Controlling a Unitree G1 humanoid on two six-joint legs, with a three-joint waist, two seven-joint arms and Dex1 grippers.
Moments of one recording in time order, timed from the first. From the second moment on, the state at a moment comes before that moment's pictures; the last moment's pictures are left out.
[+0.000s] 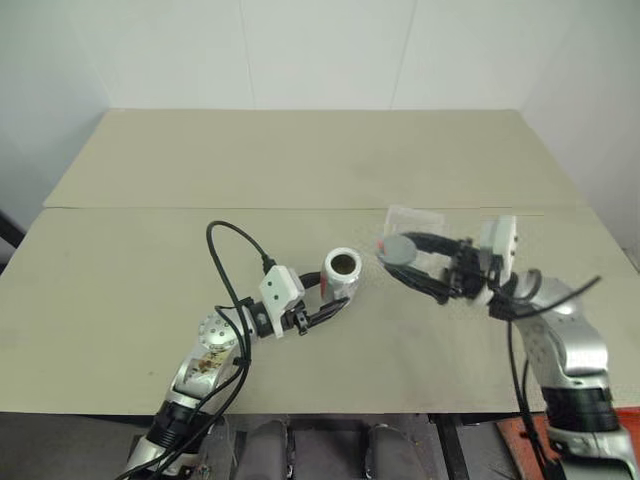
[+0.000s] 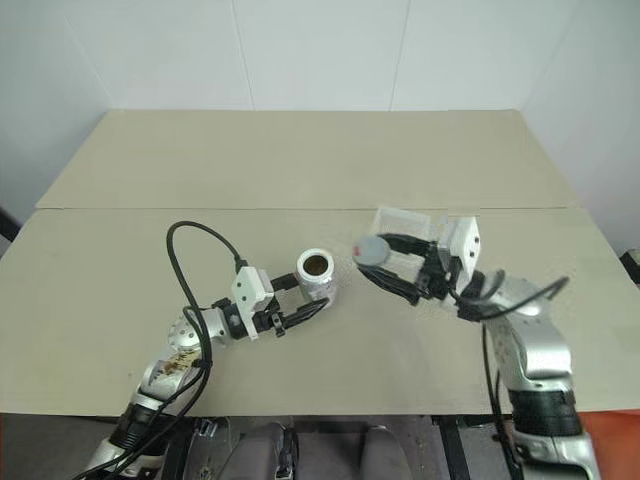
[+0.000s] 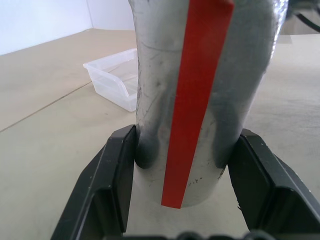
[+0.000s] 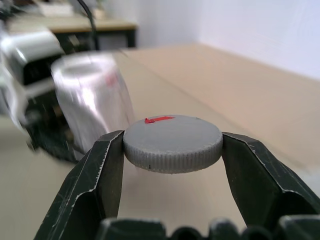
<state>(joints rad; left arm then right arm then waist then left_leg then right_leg) -0.22 0.31 -0.19 -0.09 -0.22 0.05 -0.79 -0.17 -0.62 -0.15 -0.17 0.49 0.22 0.98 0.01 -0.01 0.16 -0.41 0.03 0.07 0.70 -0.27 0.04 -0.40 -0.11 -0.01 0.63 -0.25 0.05</state>
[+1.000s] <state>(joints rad) -0.49 0.30 -0.15 0.22 -0.12 -0.06 -0.73 0.09 -0.78 -0.31 -0.28 0.38 0.40 0.79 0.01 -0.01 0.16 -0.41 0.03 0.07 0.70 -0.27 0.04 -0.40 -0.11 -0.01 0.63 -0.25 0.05</state>
